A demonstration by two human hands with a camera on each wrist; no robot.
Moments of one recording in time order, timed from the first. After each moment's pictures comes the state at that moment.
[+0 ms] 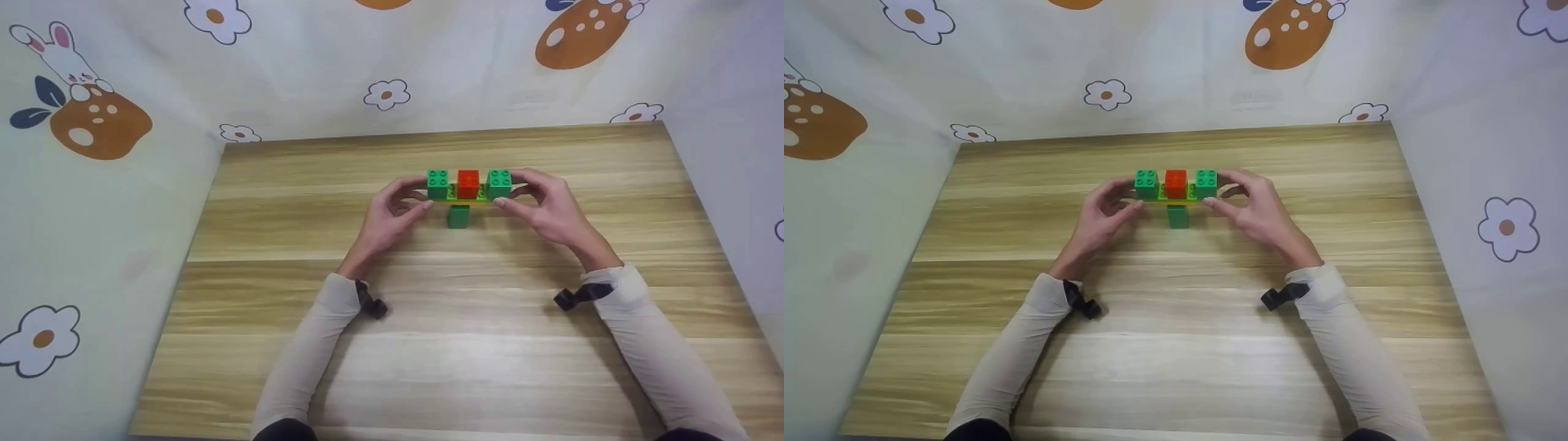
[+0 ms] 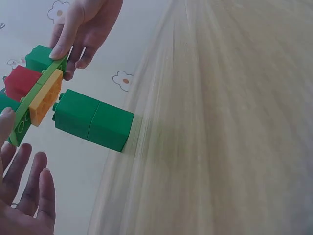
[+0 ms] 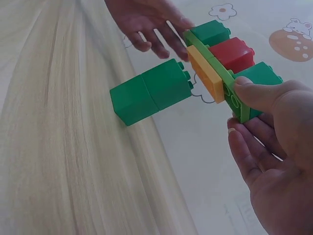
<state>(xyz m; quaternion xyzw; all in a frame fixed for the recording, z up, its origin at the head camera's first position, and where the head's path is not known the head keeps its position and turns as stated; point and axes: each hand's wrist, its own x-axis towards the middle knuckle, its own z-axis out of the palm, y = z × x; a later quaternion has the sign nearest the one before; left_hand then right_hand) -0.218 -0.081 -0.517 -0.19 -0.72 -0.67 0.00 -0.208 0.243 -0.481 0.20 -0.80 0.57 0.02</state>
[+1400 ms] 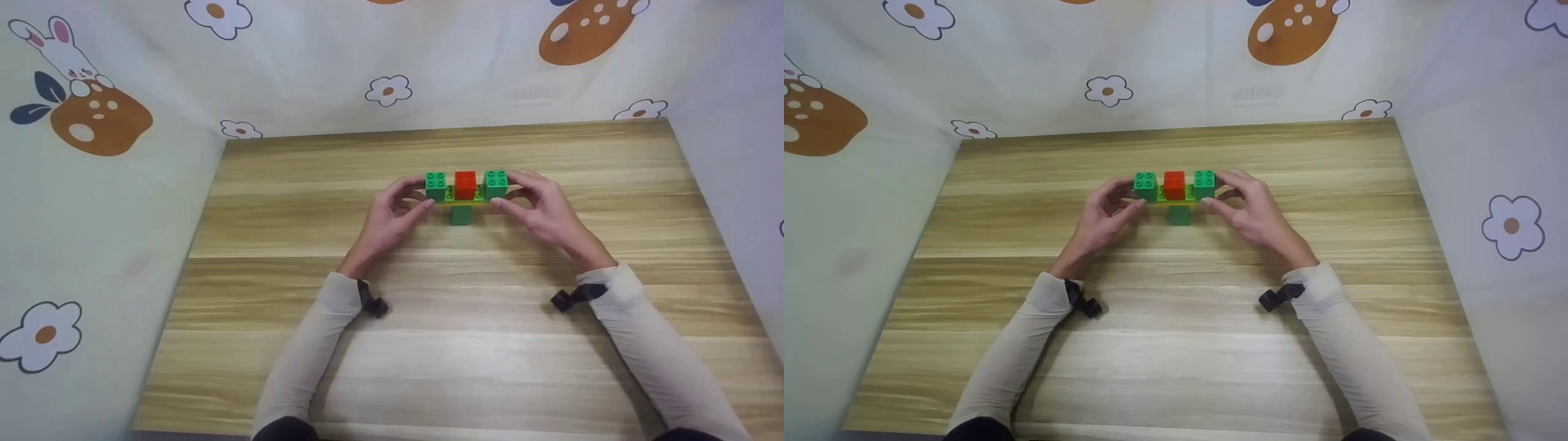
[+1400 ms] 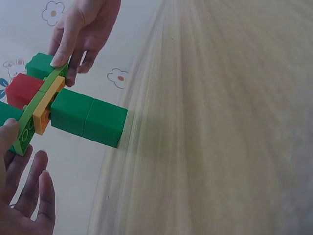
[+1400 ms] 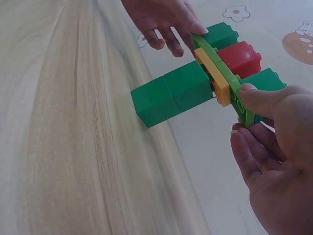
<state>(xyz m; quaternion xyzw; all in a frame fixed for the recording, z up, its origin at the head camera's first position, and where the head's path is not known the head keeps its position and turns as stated) -0.215 -0.083 -0.519 -0.18 -0.75 -0.63 0.00 -0.209 0.236 -0.494 0.20 -0.79 0.58 0.01</state>
